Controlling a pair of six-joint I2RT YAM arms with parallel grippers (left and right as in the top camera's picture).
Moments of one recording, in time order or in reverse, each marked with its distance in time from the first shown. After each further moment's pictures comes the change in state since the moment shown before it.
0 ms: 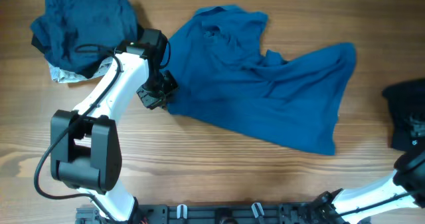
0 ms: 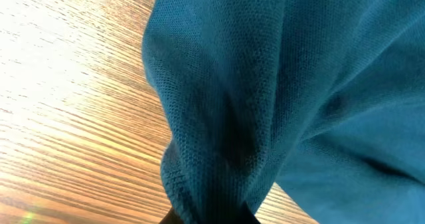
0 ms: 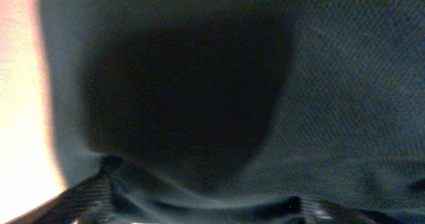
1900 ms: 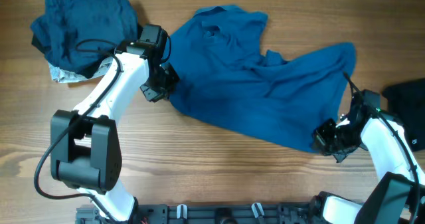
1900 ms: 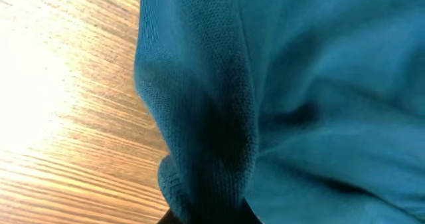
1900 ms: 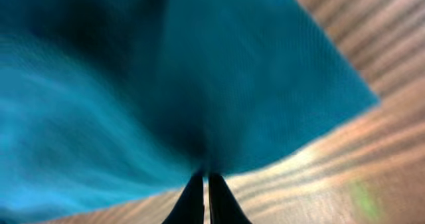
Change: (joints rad) left arm 0.000 0.000 0.000 0.128 0.000 0.000; right arm 0.546 -0.491 -0.504 -0.473 -0.172 -0.038
